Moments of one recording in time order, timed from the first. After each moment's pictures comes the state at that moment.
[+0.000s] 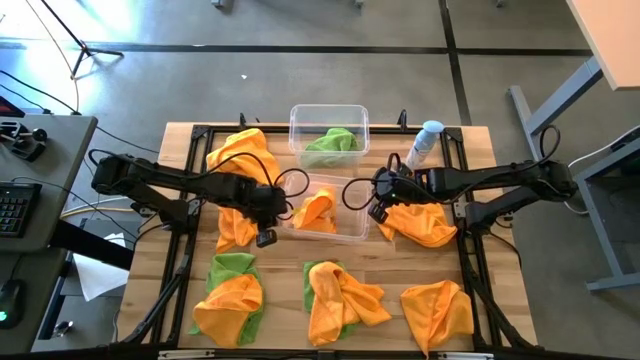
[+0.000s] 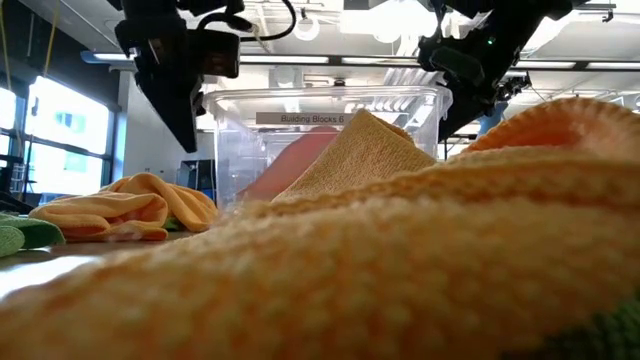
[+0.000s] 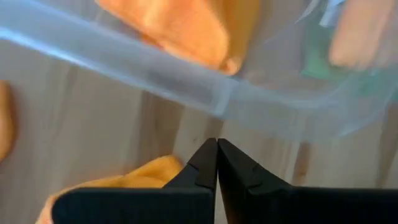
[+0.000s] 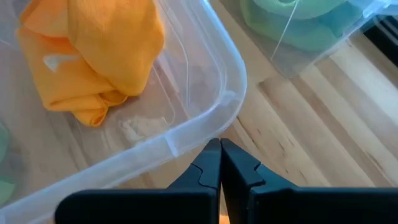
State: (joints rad) left arm -0.04 1.40 0.97 -0.78 -0.01 -0.29; right arm -0.03 1.29 0.90 -0.59 0.31 0.42
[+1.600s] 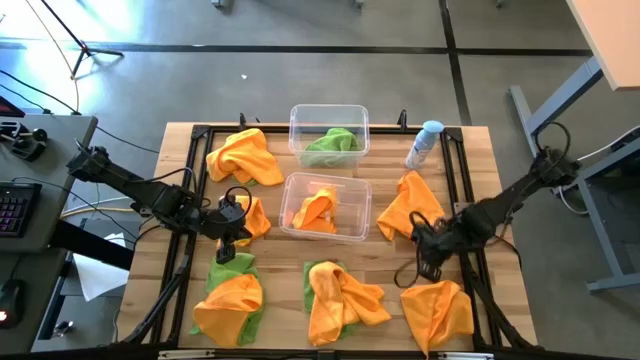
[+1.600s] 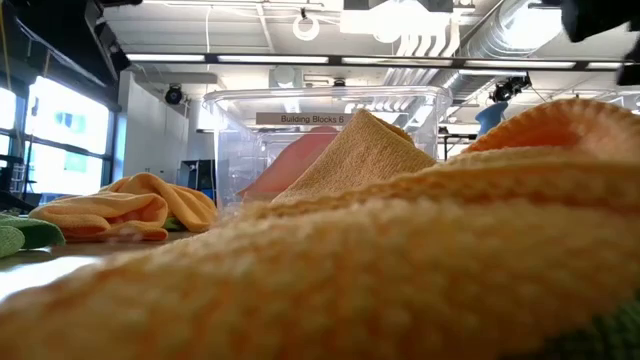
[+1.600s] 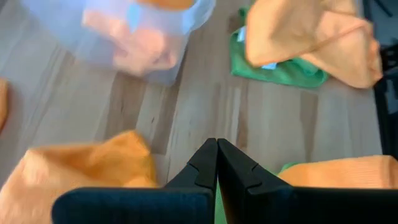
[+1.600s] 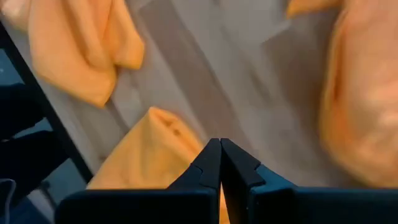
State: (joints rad) left arm -0.44 0.91 0.75 -0.74 -0.25 -0.54; right arm 0.59 1.13 0.90 -1.03 -0.02 1.12
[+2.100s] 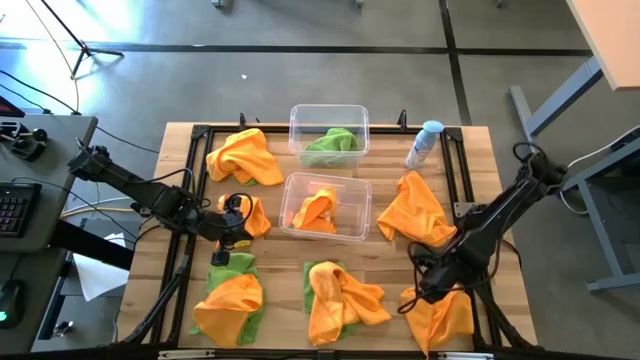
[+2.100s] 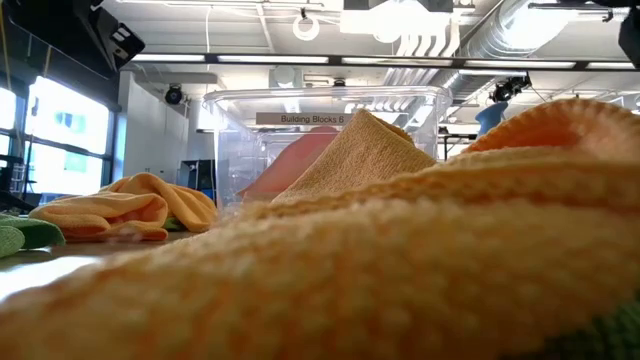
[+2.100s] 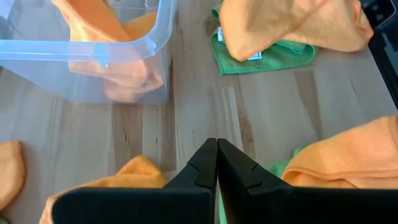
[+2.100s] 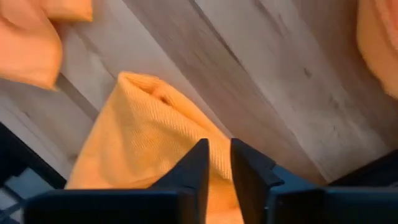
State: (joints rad) left arm -0.45 0.91 0.75 -0.71 -0.25 -0.27; right arm 0.79 1.35 0.90 -0.99 -0.03 1.46
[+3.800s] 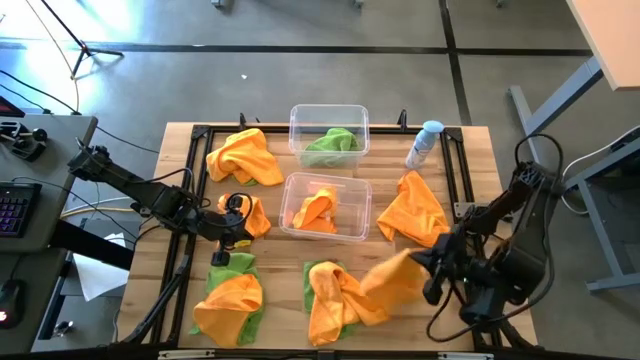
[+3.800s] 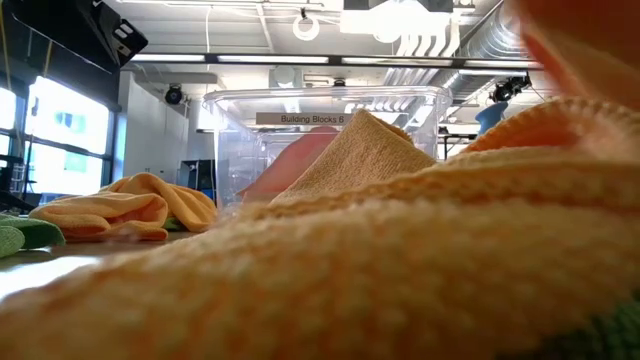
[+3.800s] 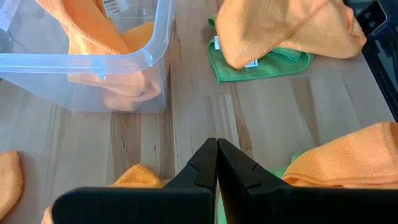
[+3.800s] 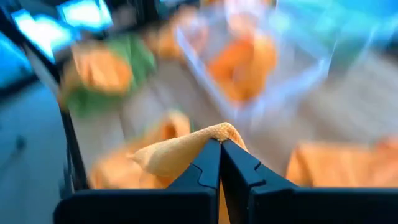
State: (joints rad) left arm -0.45 0.91 0.75 -0.68 -0.25 -0.26; right arm 0.98 1.46 1.56 -1.44 0.92 1.52
